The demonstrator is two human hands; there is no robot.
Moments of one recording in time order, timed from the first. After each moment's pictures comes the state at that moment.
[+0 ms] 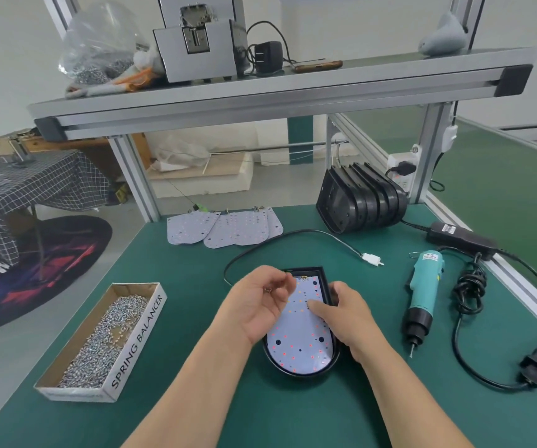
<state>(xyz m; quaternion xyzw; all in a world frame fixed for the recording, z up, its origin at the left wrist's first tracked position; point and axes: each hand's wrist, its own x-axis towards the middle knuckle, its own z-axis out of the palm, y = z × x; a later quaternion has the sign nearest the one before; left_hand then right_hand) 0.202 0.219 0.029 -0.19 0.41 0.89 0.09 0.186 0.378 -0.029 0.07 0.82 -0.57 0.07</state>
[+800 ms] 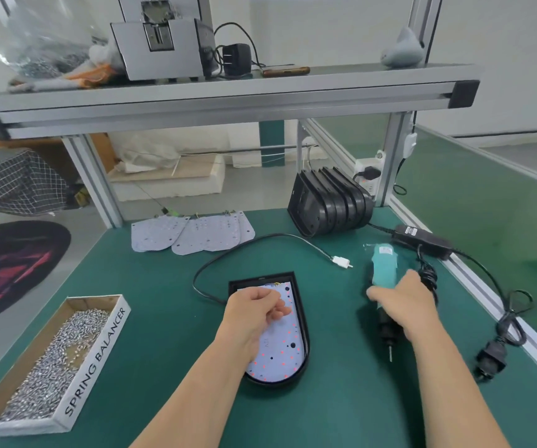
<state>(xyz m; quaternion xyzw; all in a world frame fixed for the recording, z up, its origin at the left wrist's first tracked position) 0.192 0.249 -0.010 -0.17 0.66 0.73 0.04 0.163 0.495 -0.008 0.26 0.86 -0.44 -0.01</state>
